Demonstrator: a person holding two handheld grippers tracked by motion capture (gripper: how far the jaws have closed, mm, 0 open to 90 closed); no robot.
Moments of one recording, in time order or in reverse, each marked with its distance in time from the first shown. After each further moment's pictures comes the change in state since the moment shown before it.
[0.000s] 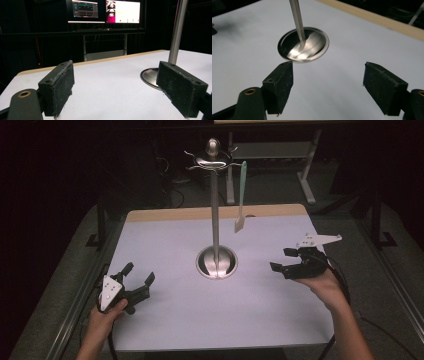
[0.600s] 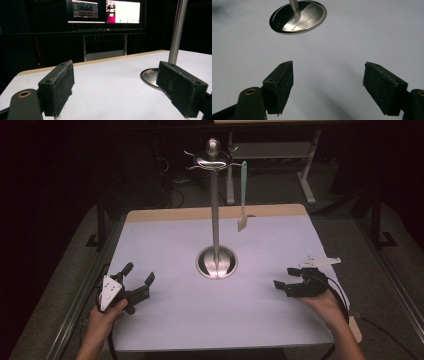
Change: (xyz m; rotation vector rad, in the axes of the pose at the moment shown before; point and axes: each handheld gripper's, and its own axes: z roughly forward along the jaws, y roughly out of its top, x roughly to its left) left arm 0.000 0.000 0.000 -0.001 0.000 0.000; right arm -0.001 -0.061 0.012 0.040 -0.011 0.078
